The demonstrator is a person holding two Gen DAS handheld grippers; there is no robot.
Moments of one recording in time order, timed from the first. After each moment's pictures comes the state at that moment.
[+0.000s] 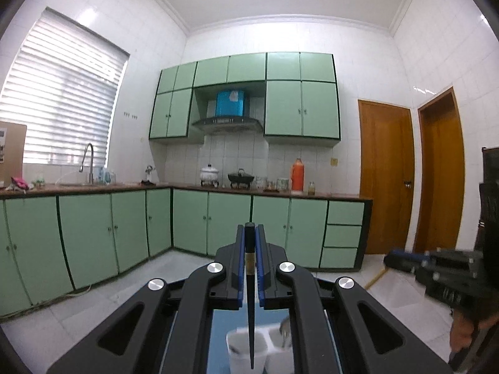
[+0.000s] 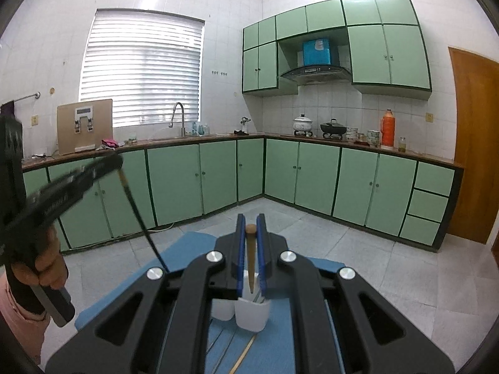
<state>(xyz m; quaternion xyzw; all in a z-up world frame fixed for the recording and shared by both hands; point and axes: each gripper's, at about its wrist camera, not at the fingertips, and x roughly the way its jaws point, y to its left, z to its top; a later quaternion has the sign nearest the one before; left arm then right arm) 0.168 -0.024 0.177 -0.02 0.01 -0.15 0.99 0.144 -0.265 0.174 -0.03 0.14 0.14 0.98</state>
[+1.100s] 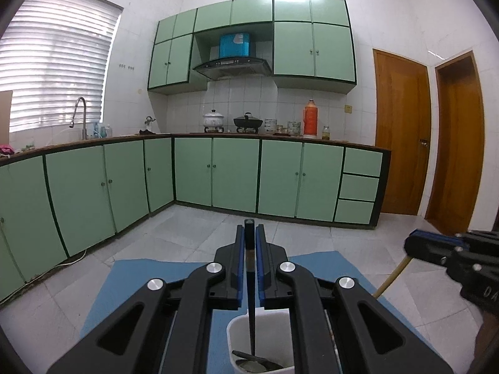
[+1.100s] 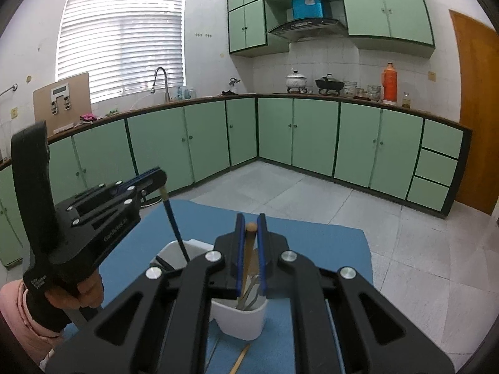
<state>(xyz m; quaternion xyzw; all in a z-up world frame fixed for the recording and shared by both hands) 0.313 -0.059 0.040 0.00 0.13 -0.14 0.98 0.264 -0.249 0.063 -0.01 0.22 0.11 0.97</state>
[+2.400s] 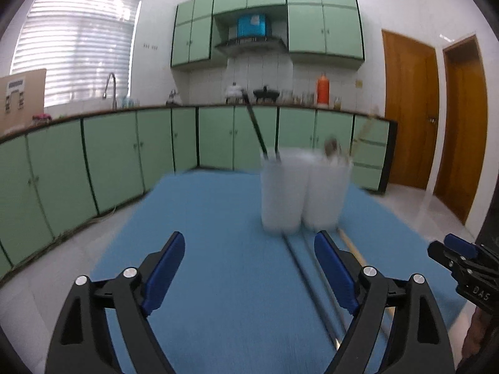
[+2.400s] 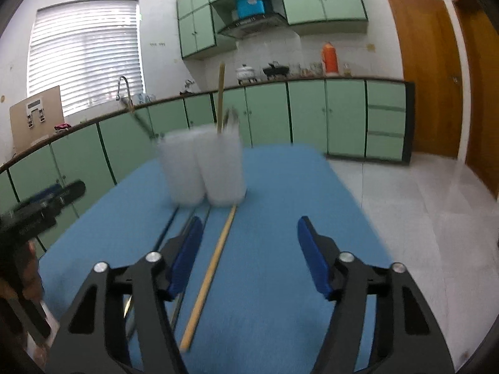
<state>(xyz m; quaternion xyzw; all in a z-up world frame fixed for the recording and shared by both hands) 0.102 -0.007 -0.073 0.01 0.19 -0.09 0.98 0.046 -0.263 -0.105 0.07 0.22 0.01 0.97</state>
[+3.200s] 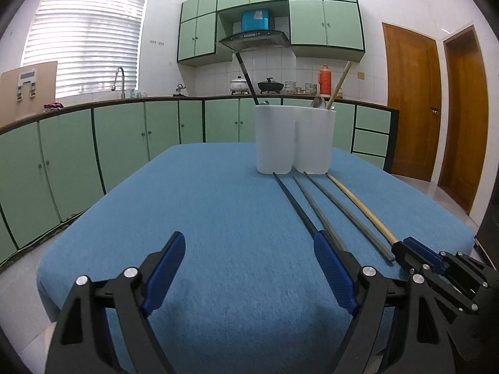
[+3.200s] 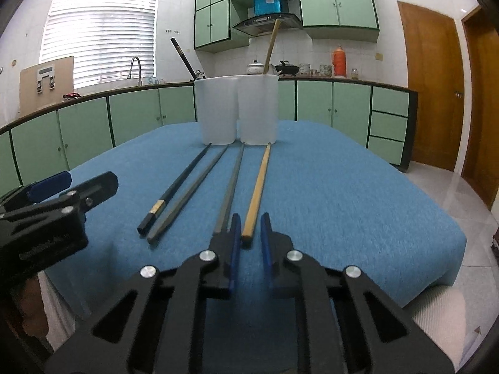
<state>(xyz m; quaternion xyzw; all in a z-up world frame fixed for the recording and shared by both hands) 0.037 -0.021 -0.132 0.01 0.19 -0.07 0.98 0.015 -0.199 -0.164 0.01 0.20 0.01 0.98</state>
